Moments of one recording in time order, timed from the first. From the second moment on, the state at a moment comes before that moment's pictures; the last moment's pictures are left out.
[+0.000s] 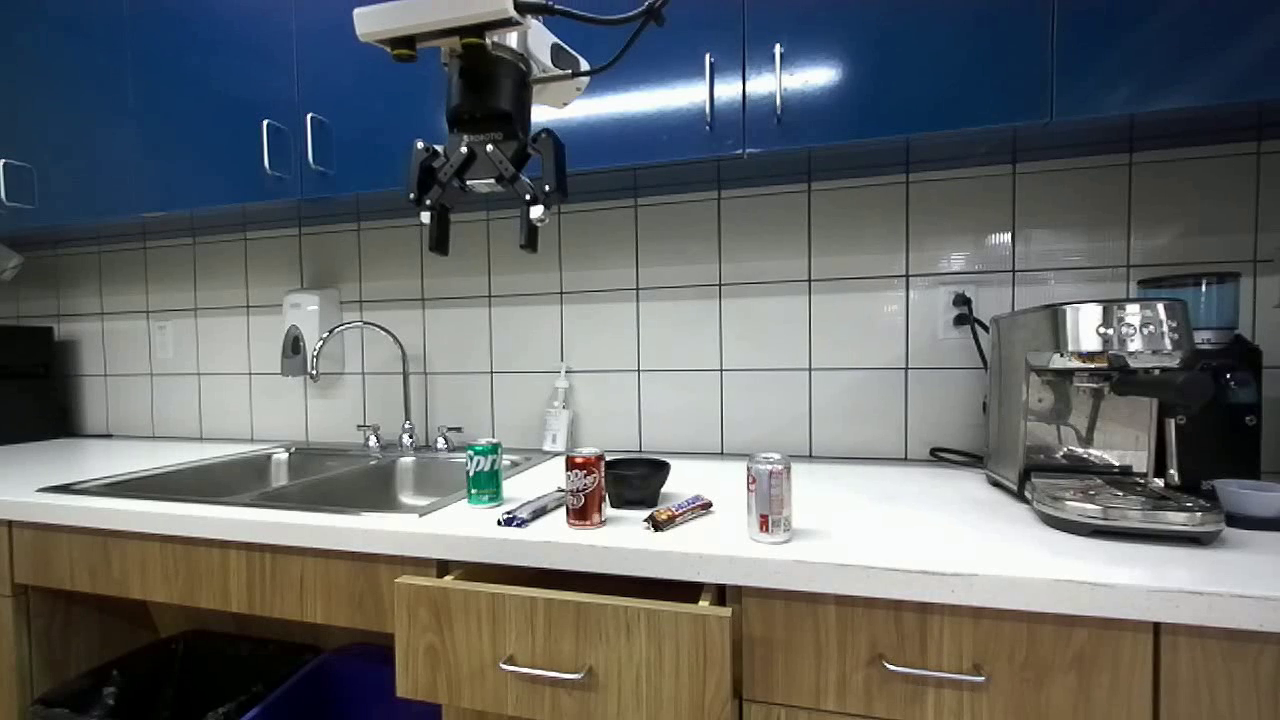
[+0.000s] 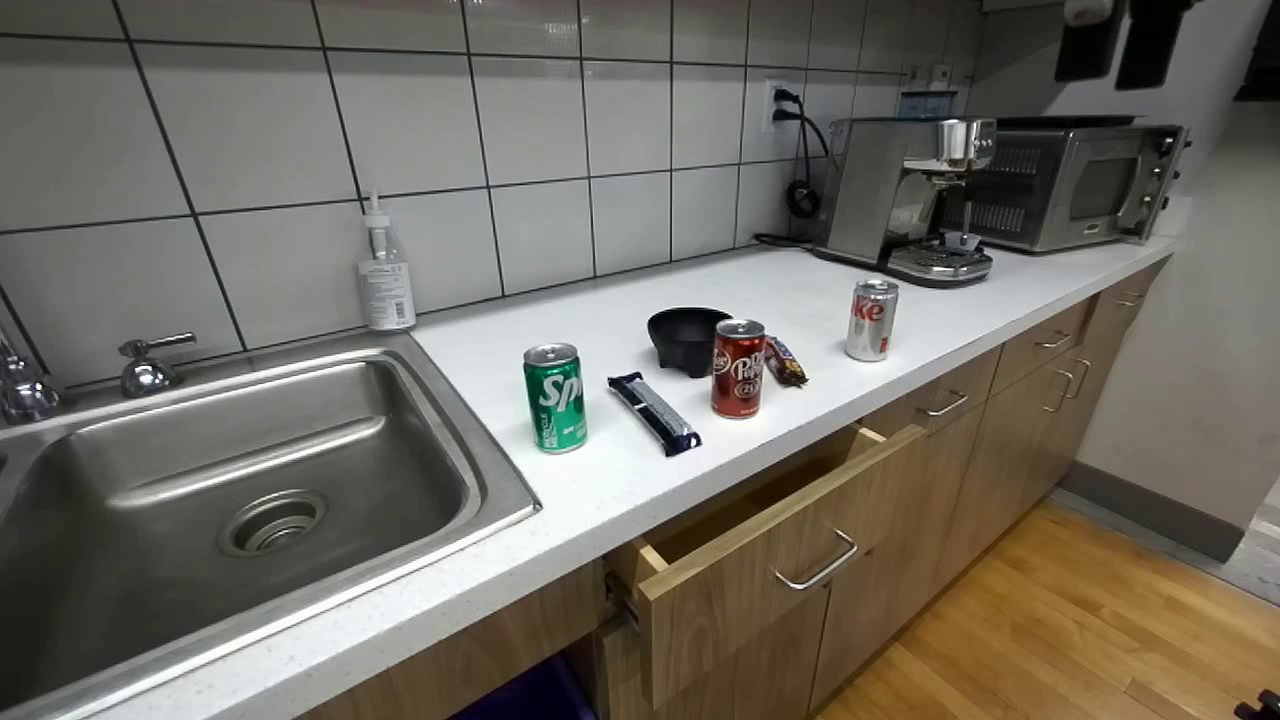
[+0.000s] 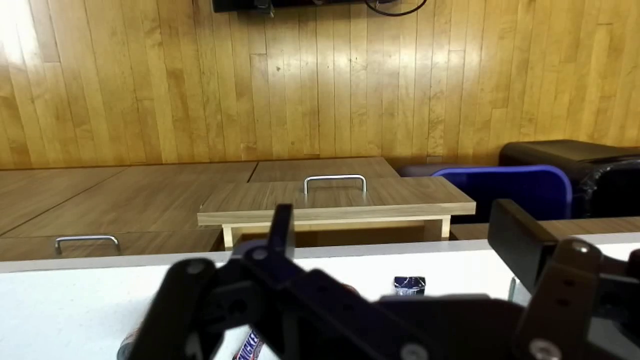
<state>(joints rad) -0.01 -0.41 -0.06 -2.13 0.00 1.64 -0.06</state>
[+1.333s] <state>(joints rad) -0.01 -0.14 -0.06 -2.29 0.00 2.07 -0.05</state>
